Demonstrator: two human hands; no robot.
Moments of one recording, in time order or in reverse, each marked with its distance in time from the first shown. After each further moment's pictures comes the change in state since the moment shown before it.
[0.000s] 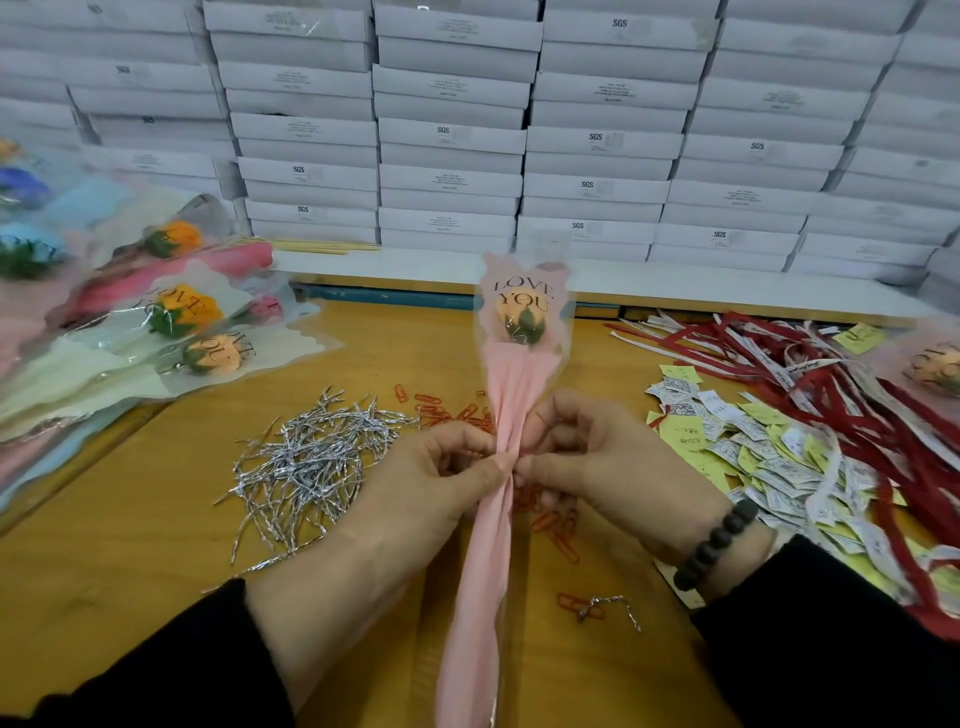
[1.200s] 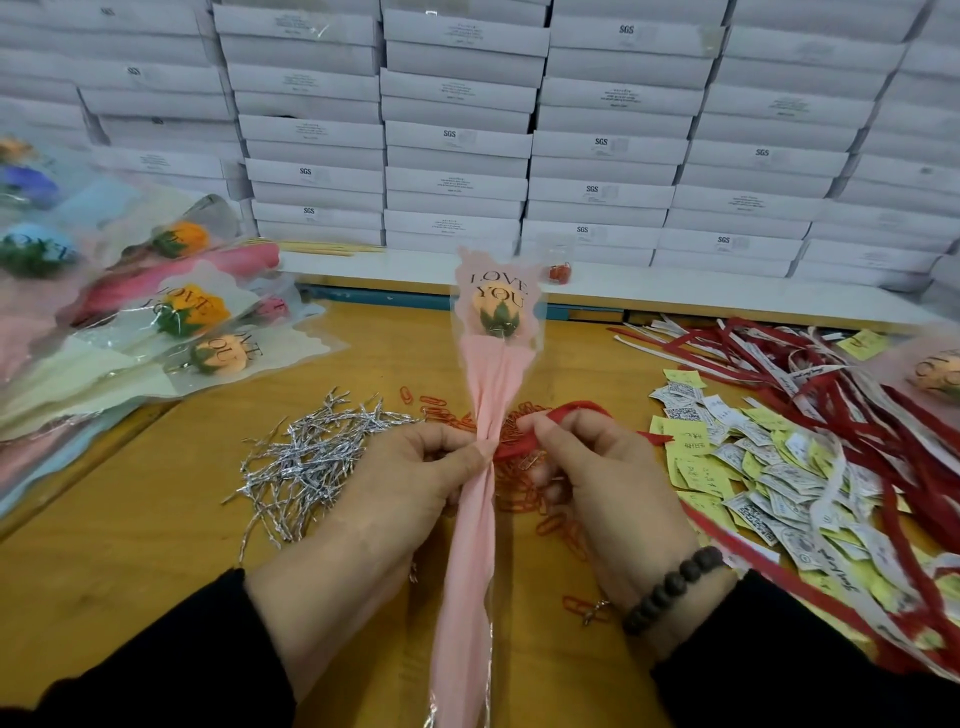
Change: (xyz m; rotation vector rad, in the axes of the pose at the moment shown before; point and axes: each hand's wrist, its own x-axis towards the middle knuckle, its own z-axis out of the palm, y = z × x) left_hand -0.001 0.006 -0.005 -0.060 0.171 -0.106; right_hand 0.000 0.014 0.029 0.365 0.390 0.073
